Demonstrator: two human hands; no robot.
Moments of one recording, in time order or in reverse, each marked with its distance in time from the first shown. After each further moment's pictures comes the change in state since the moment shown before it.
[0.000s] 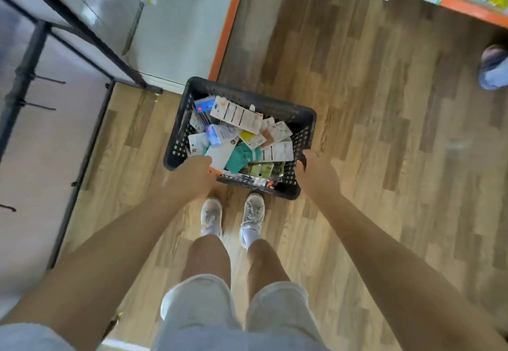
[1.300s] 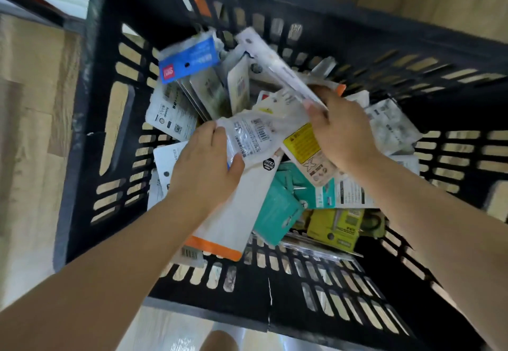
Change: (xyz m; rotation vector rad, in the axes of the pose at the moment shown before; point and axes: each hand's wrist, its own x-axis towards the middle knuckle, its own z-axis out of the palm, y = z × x) left_hand 0.373 -0.128 0.188 0.042 0.168 0.020; right_hand 0.382 -0.001 0.303 0.187 0.067 -0.206
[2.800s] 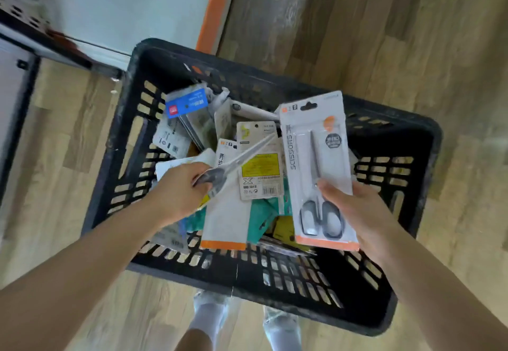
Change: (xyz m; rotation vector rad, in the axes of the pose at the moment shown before) left_hand -0.051 0.031 -0.074 -0.394 -0.237 -0.152; right_hand -0.112 0.011 -0.100 0.881 -0.173 0.705
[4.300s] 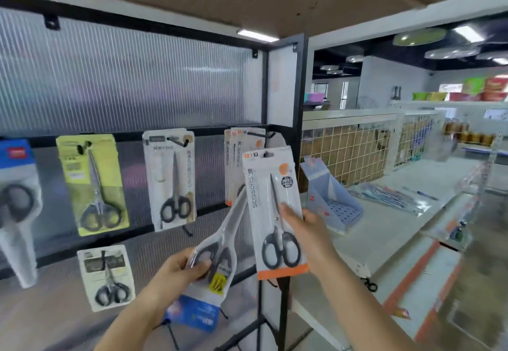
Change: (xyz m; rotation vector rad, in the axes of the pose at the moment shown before) left_hand -0.709 0.059 -0.408 -1.019 1.010 0.373; right_hand -0.733 -0.403 0.222 -0.089 -0.699 -1.223
